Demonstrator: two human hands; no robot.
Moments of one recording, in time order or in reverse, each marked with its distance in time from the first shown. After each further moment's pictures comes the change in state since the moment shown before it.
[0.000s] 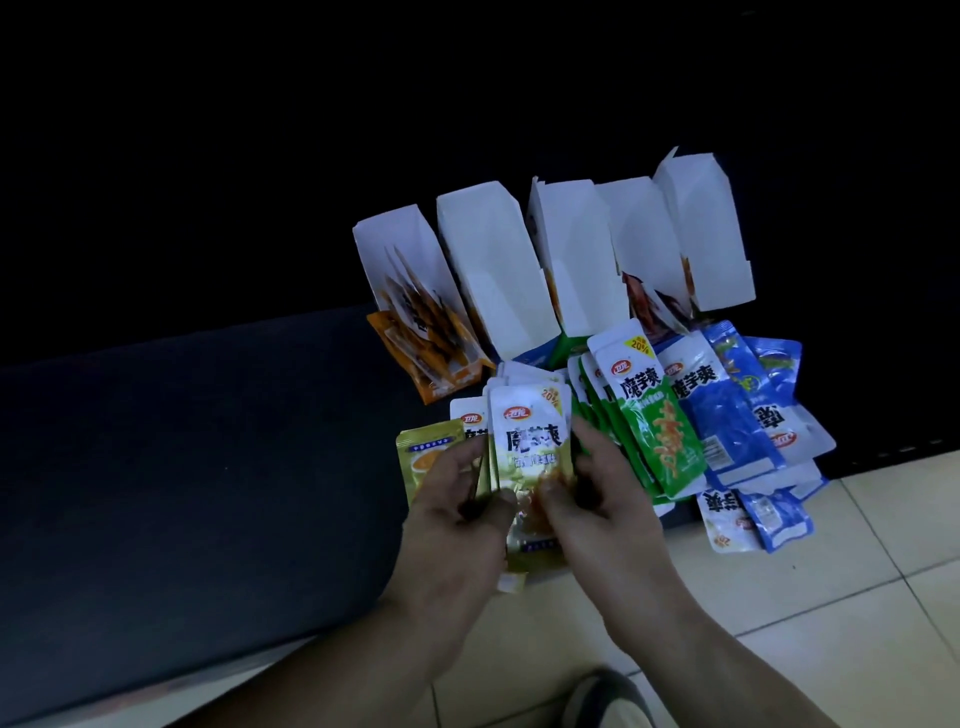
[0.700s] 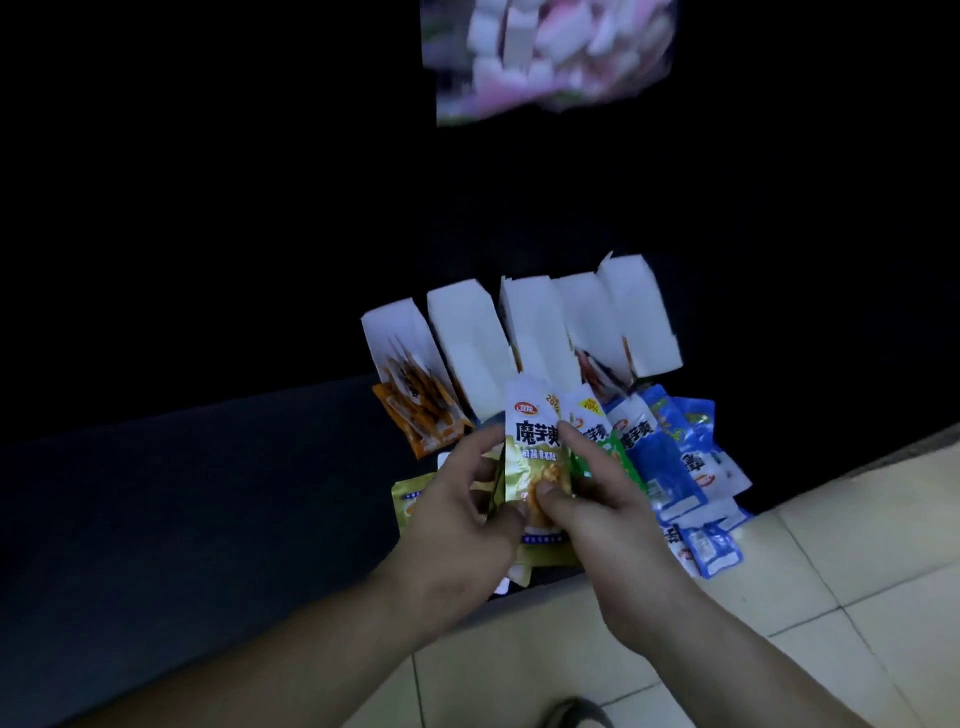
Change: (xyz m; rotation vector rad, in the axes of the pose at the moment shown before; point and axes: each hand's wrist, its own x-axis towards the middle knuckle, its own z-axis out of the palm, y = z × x) left_hand -0.035 0.071 0.008 0.222 -0.194 0.225; right_hand -0.037 -0.080 -0.030 0.157 0.010 0.043
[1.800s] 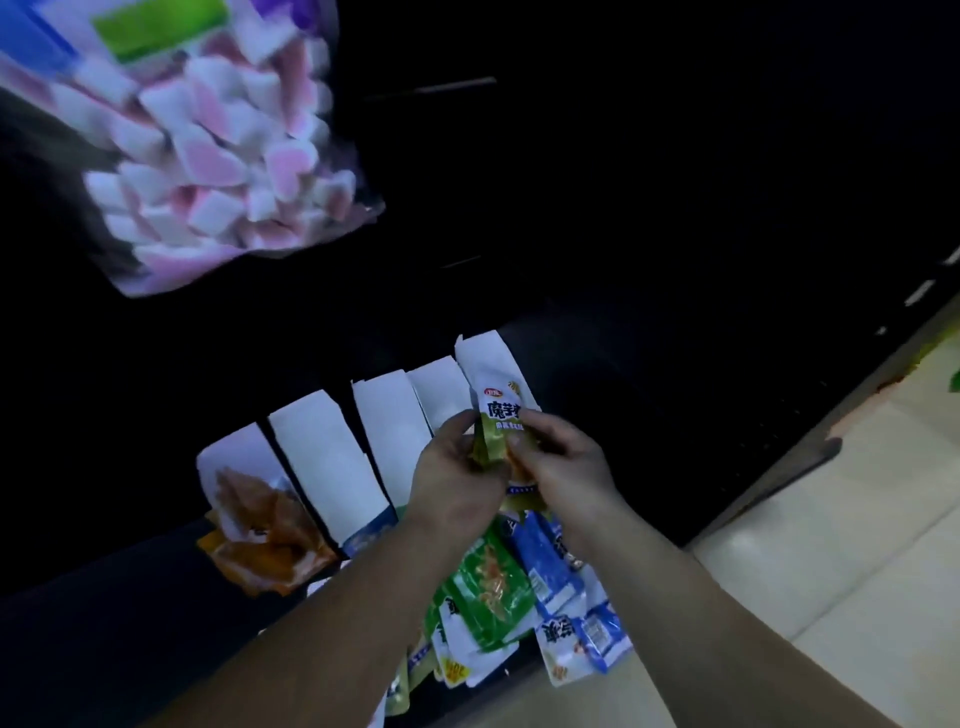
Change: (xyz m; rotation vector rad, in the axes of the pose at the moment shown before) left_hand 0.140 0.072 0.151 0.071 0.045 -0.007; right_hand 0.145 -0.054 -0.121 0.188 0.097 -0.103
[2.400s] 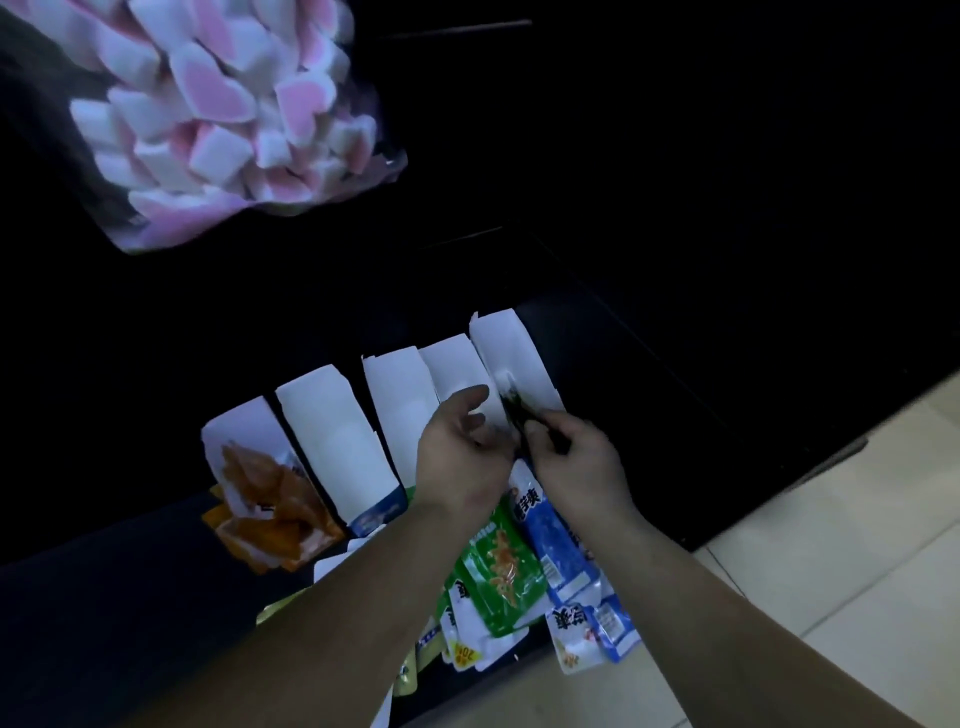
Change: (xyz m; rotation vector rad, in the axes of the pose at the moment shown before) left_hand 0.025 -0.027 -0.007 0.024 0.139 0.117; right_hand 0.014 0.024 -0.002 -0.523 0.079 -0.256
